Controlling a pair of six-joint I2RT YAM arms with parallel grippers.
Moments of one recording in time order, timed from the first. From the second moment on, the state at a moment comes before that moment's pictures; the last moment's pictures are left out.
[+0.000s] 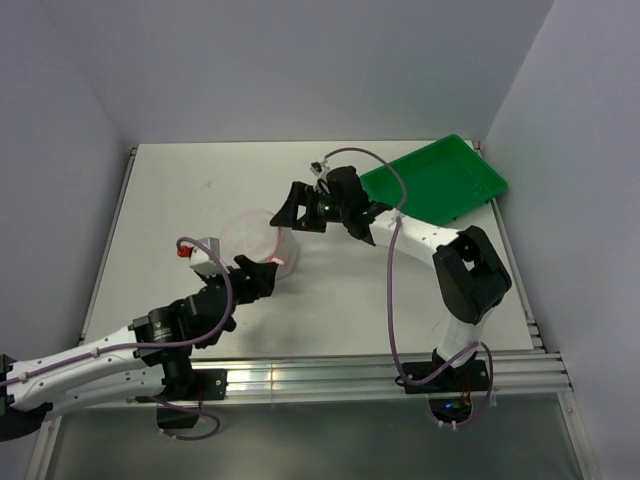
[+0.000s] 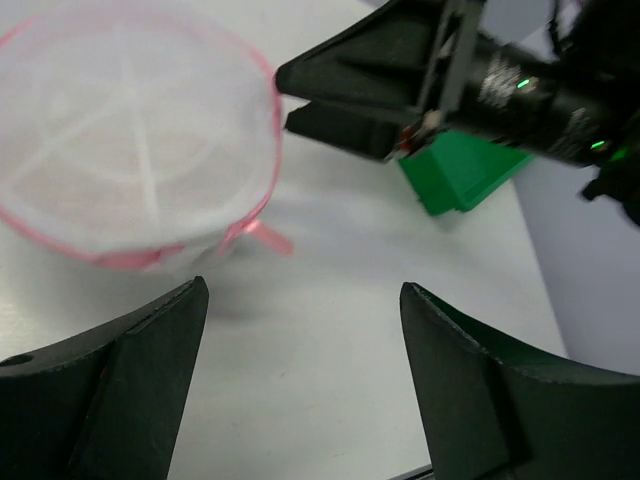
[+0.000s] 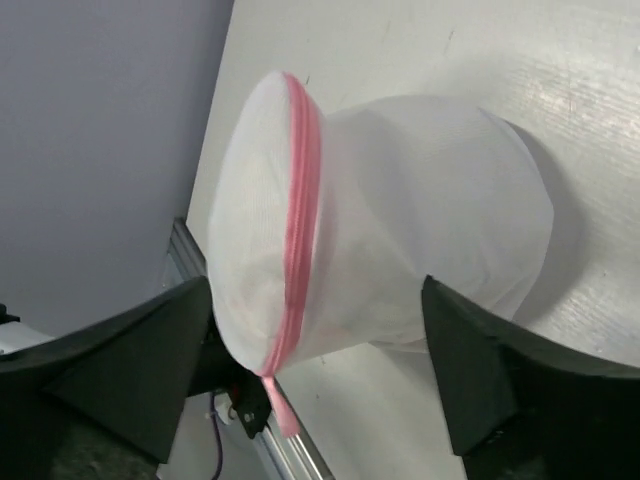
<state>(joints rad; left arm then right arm) -1.18 0.64 0.52 -0.23 -0.84 -0.91 0.62 1.76 1.17 0.11 -0.47 0.78</state>
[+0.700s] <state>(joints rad) -1.18 0.37 0.79 -0.53 -0.91 -0.78 0.58 0.83 0.96 -0.14 -0.10 0.52</state>
